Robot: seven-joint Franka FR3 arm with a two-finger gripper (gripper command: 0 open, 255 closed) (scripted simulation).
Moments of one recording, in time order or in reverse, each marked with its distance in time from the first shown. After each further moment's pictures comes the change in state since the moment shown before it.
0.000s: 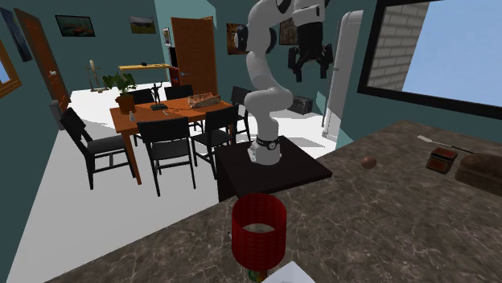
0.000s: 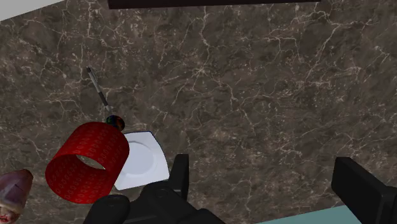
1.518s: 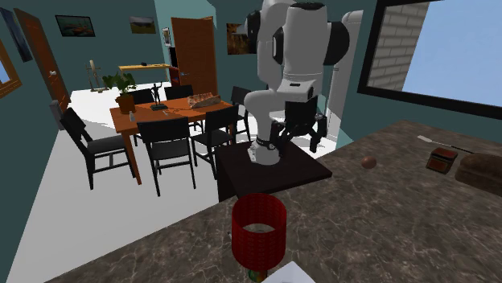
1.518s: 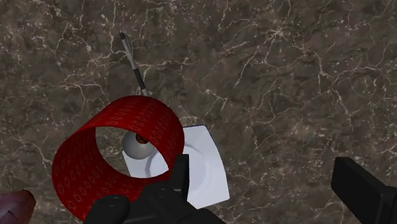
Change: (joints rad) arm -0.046 0.713 -0.204 0.234 -0.010 0.305 -0.224
